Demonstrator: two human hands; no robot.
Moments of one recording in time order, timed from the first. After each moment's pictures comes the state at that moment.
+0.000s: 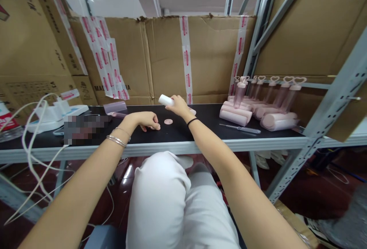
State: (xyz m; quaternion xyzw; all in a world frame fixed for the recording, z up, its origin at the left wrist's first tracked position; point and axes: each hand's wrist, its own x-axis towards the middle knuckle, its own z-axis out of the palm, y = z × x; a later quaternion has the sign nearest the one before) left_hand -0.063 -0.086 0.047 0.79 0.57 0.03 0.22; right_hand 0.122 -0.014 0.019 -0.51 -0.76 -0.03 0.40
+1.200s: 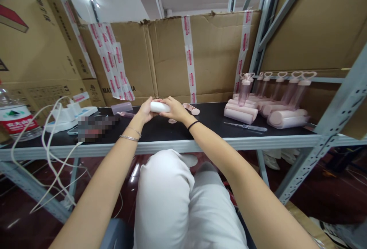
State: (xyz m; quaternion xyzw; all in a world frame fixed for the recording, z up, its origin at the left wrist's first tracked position) left_hand -0.060 -0.056 0.039 0.47 0.39 0.58 0.54; right_hand 0.101 -0.054 0.019 -0.30 -0.86 -0.04 0.41
